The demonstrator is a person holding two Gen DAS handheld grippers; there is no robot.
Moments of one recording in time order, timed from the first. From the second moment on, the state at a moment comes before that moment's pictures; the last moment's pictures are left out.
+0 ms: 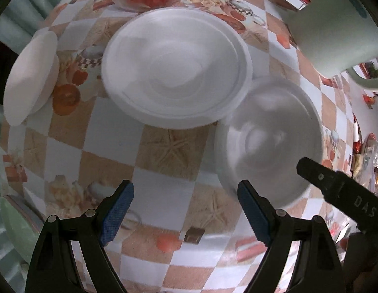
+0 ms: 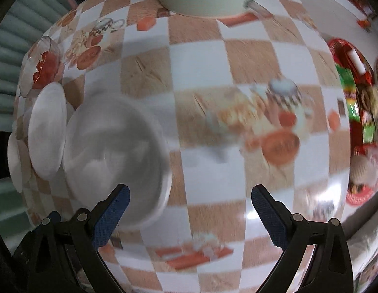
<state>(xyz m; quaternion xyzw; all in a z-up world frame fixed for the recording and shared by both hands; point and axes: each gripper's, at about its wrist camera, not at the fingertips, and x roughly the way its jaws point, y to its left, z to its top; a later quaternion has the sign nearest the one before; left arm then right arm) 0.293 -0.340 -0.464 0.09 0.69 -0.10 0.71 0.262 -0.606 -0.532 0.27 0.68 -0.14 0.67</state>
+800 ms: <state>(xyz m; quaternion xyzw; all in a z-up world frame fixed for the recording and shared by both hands) 0.270 -0.380 -0.513 0.14 0.69 -0.20 0.68 0.273 -0.534 -0.560 0.24 0.69 -0.06 0.68</state>
